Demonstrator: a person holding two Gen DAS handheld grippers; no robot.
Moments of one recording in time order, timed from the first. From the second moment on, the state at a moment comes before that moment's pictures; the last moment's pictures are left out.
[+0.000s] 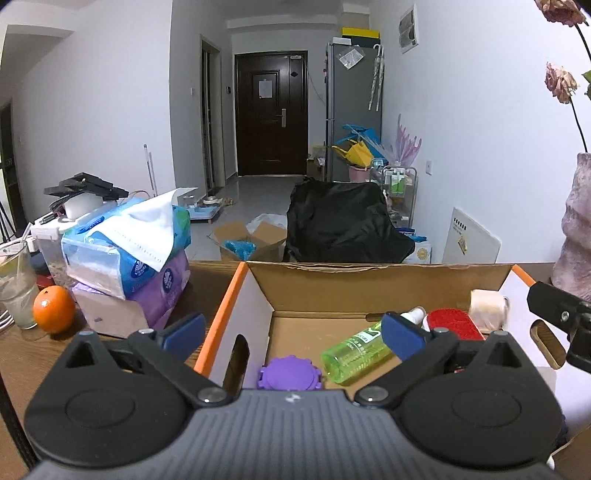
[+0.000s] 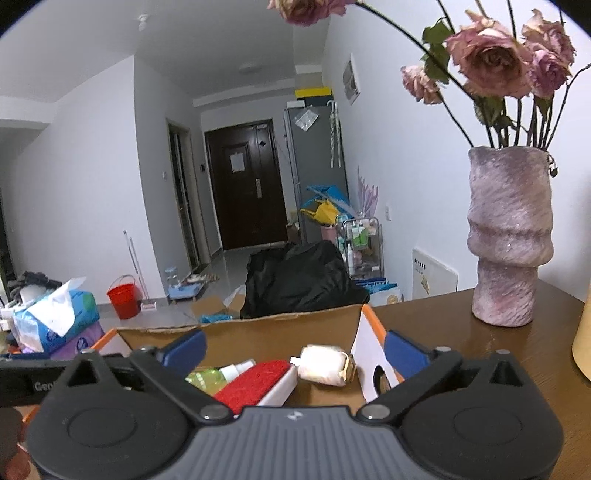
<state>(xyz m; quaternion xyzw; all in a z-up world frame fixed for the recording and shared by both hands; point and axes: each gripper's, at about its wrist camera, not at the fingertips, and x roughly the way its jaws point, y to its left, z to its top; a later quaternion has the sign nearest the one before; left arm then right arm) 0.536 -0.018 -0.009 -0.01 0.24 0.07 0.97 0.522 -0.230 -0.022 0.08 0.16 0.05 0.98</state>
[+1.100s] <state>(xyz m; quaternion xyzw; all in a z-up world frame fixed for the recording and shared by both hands) 0.374 -0.021 0.046 -0.02 0.19 0.06 0.98 0.381 -0.243 0.025 0.06 0.14 0.07 0.99</state>
